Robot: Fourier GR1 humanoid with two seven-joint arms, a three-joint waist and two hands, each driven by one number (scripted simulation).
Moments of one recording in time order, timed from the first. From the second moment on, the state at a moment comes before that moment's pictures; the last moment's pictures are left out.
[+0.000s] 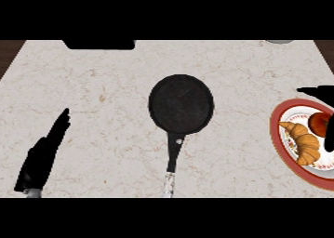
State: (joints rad) left arm 0.06 0.38 -0.16 -1.58 0.00 0.17 0.11; right arm -0.53 -0.75 0.23 -1.05 0.66 0.70 0.22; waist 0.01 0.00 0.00
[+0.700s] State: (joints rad) left arm 0.06 0.33 -0.10 -1.61 -0.06 0.11 0.16; right arm -0.49 -0.70 0.16 -0.94 0.84 0.65 0.12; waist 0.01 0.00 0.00
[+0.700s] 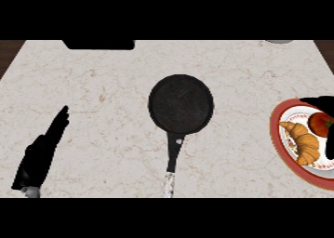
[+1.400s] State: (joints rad) left arm 0.08 0.29 -0.06 -1.63 -0.11 0.06 0.15; right arm -0.53 -0.62 0.10 -0.74 0.96 0.48 -0.01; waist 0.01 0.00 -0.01
